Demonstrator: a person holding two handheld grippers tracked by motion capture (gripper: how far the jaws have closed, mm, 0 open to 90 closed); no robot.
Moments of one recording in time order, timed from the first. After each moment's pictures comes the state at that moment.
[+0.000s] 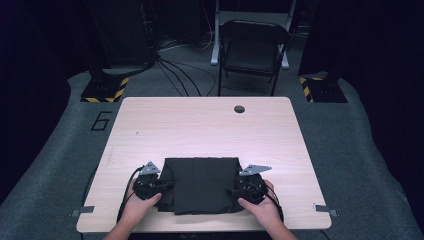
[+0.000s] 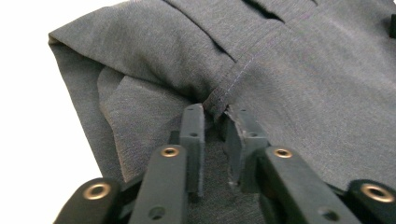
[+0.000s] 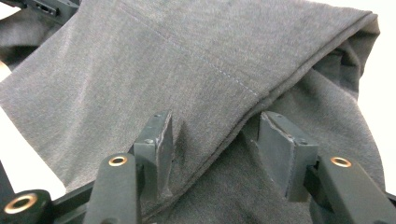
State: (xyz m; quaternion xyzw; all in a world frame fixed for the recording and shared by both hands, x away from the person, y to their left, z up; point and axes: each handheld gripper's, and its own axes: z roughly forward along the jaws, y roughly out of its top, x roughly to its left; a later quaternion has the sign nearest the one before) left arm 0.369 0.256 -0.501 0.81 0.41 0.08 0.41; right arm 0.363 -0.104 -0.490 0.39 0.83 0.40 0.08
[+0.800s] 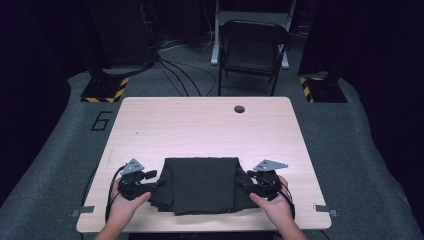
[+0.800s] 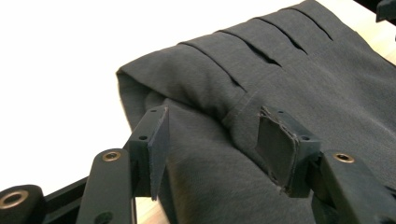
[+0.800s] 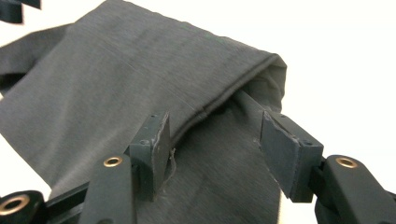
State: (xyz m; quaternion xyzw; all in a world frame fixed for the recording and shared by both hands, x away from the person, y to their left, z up) left arm 0.355 0.289 -0.473 0.77 0.44 0.12 0.45; right arm 0.362 -0.136 -0.466 0.41 0.80 0.41 0.13
